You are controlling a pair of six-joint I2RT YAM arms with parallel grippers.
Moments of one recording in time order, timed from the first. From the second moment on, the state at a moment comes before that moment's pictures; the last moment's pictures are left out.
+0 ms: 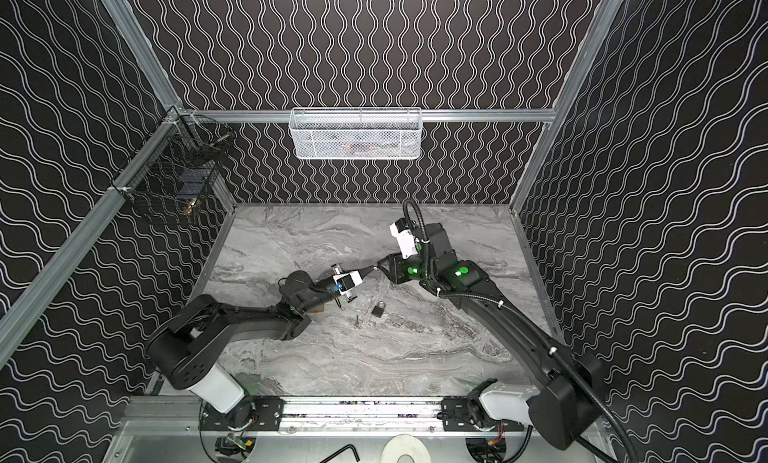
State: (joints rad) left arm -0.67 1.61 0.61 1.12 0.42 0.60; right arm 0.56 1.25 1.11 -0.45 -0.33 0.31
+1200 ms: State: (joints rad) left arm -0.95 1.20 1.03 0.04 -0.09 2.10; right arm 0.39 0.98 0.85 -0.12 -0.83 0.44
